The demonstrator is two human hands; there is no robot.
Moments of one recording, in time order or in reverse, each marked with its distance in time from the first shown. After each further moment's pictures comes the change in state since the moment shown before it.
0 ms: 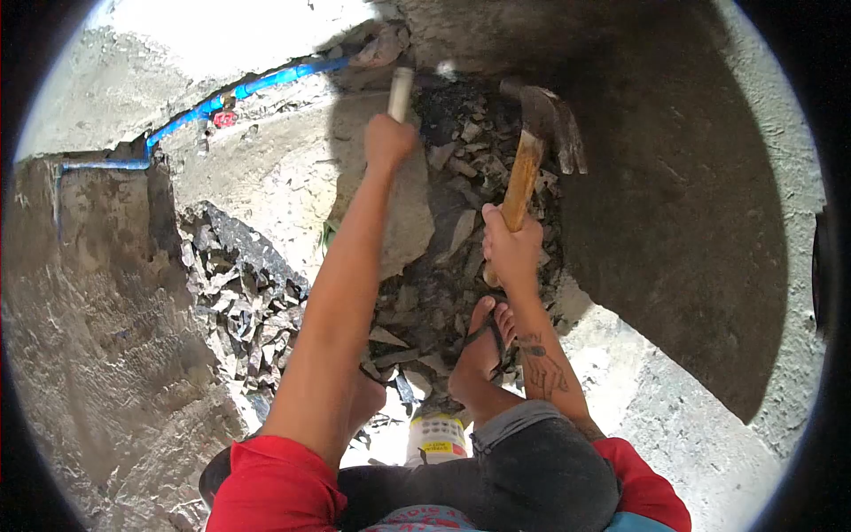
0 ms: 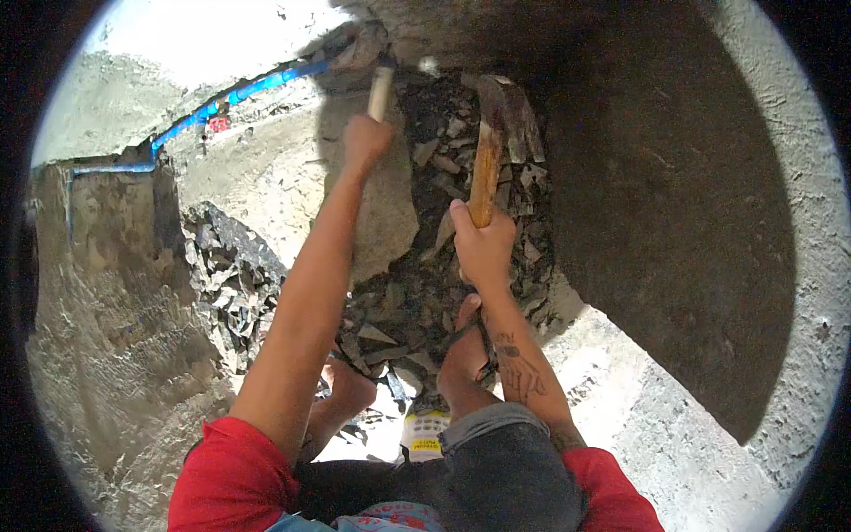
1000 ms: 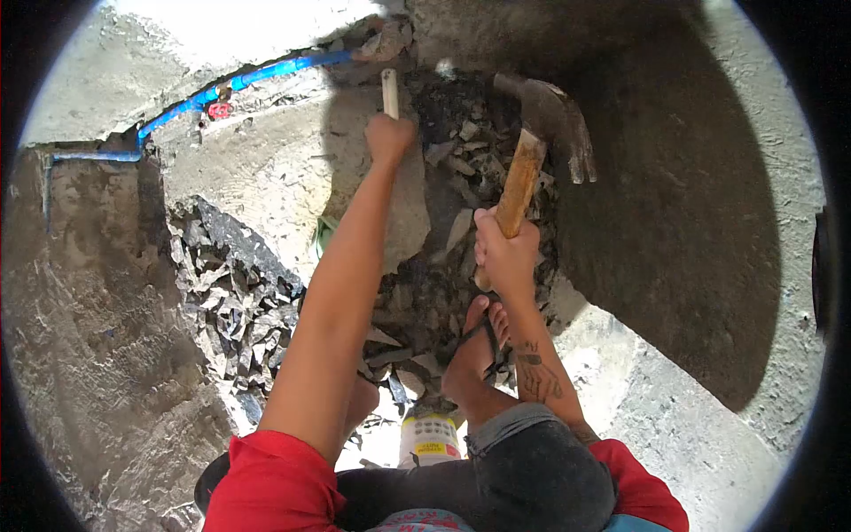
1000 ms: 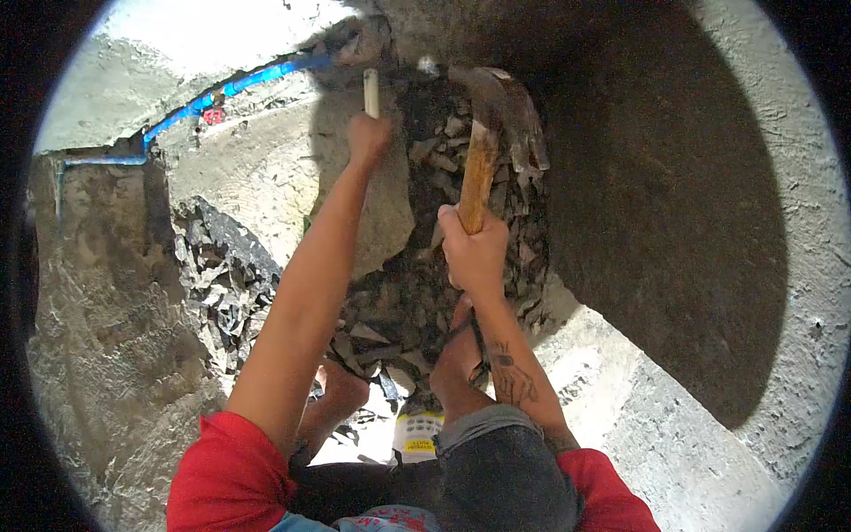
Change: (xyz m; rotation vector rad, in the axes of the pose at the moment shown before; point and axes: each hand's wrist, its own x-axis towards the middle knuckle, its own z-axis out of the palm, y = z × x) left_hand 0.004 -0.007 0.018 -0.309 0.031 -0.210; right_hand -0.025 -0.036 0.013 0.119 -0.018 0.093
